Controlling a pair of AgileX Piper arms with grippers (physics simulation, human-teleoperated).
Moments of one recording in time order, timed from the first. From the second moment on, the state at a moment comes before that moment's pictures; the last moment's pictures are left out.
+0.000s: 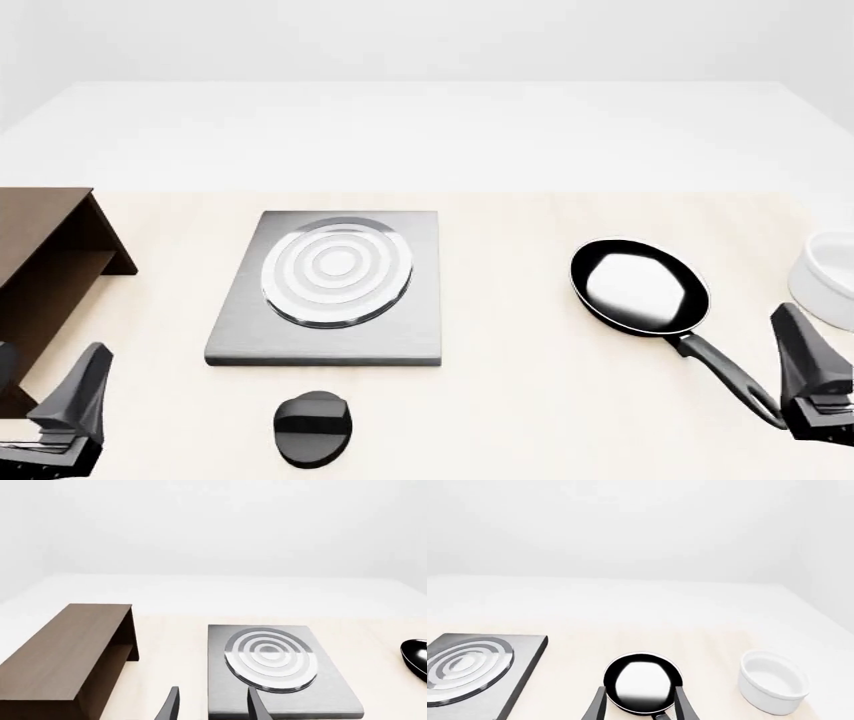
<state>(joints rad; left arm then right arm) -0.02 0.07 -0.11 0.08 -0.03 -0.01 0.18 -0.27 0.12 -0.04</state>
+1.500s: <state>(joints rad) 0.06 0.00 -0.06 0.09 0.00 -0.15 1.00 -0.31 -0.16 -0.28</state>
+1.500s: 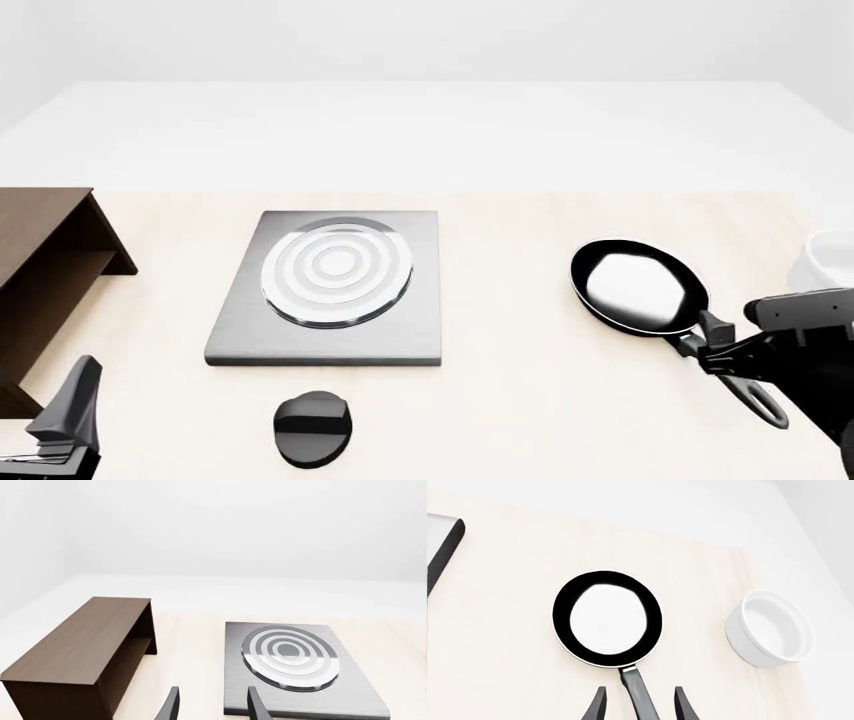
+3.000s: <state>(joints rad) 0.06 0.00 -0.05 0.11 -0.02 -0.25 1.79 -0.17 -0.96 -0.36</state>
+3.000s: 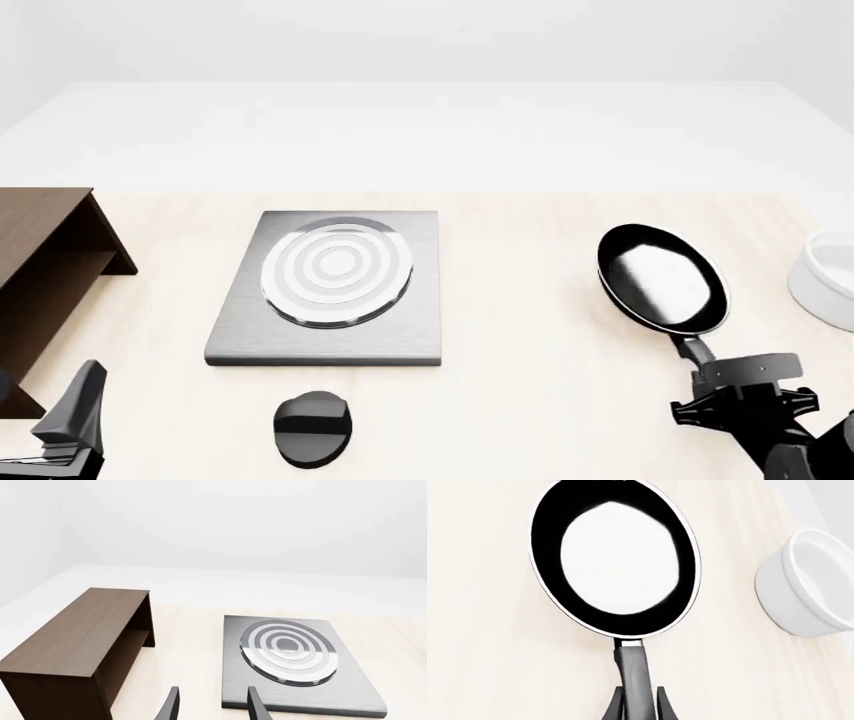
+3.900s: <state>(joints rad) 0.06 0.00 -0.05 0.11 -0.03 0.07 1.24 -0.45 -0.27 -0.44</state>
